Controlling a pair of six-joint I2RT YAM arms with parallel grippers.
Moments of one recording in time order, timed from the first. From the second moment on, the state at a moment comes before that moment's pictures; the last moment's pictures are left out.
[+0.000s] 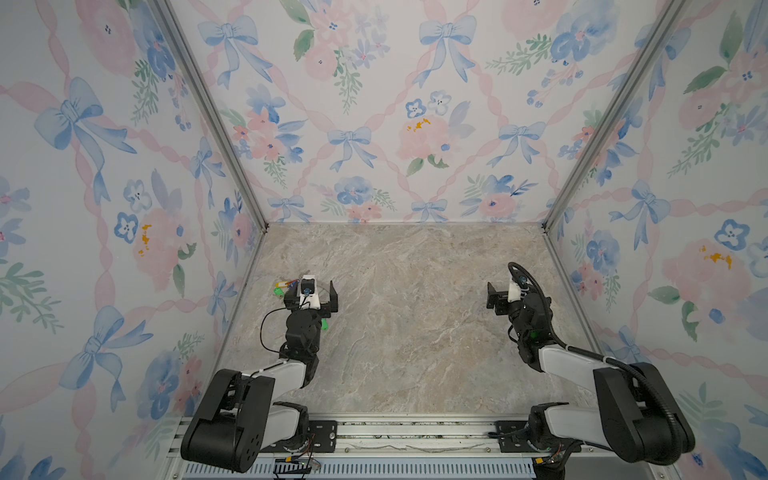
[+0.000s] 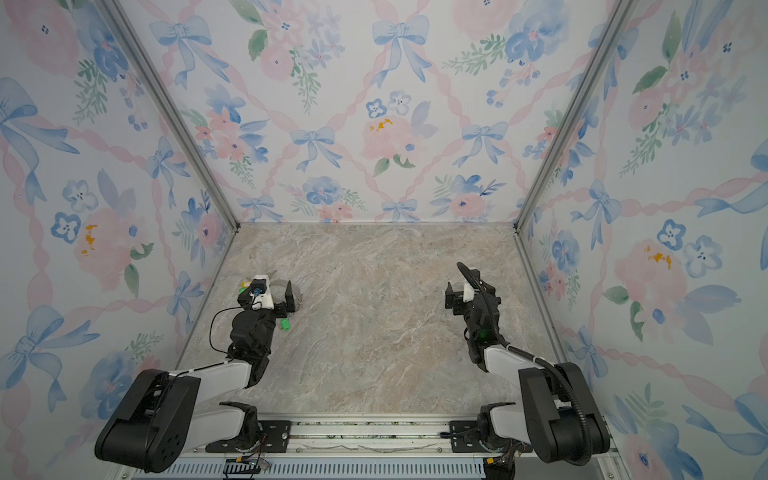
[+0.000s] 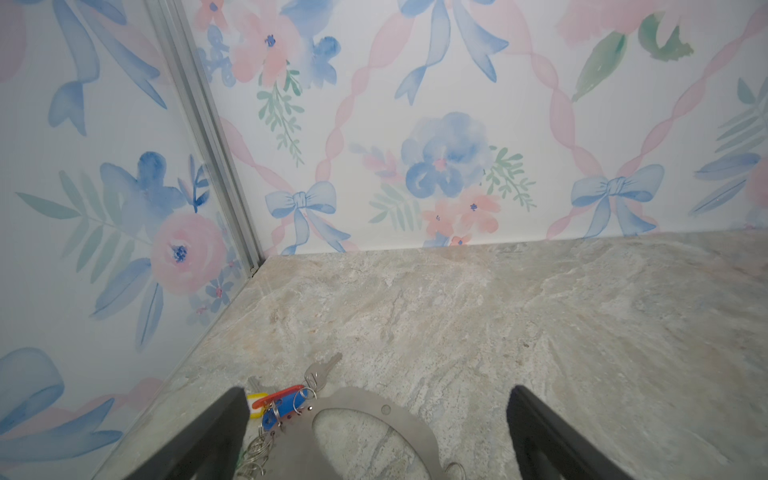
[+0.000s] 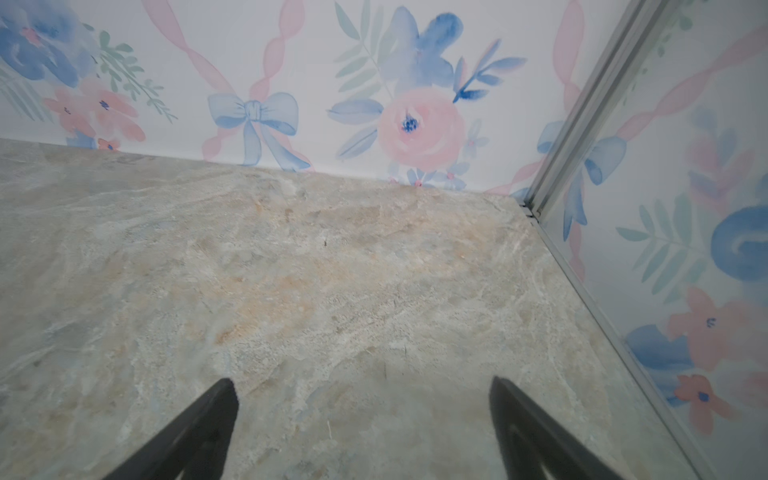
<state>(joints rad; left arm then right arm) -0.20 1.19 0.21 0.99 -0.29 0.09 0.18 1.24 0.35 0.68 0.14 -0.08</state>
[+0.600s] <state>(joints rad) -0.18 1.02 0.37 0.40 -0.19 -0.40 0.11 0.97 0.63 0.06 0.11 0.47</state>
